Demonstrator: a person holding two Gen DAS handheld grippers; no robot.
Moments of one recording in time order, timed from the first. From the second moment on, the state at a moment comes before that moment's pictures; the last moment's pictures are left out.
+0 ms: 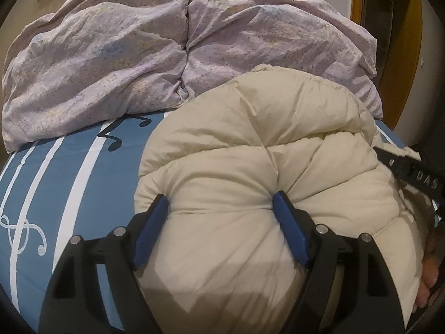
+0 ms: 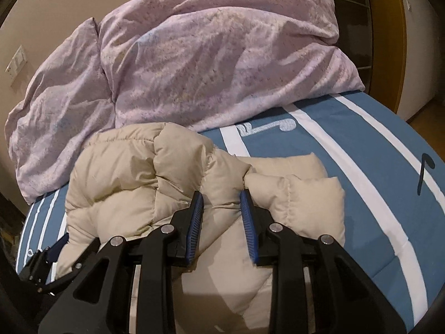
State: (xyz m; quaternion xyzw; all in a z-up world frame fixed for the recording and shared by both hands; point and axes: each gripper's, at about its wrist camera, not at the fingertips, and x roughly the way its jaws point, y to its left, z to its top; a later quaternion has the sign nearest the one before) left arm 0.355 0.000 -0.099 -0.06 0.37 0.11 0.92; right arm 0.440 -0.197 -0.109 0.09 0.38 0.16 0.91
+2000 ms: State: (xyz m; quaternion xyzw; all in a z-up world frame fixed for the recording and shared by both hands) left arm 0.353 -0.003 -0.102 -0.05 0.35 0.11 0.93; right arm 0.445 -0.187 -0.128 0.07 0.39 0.14 0.91
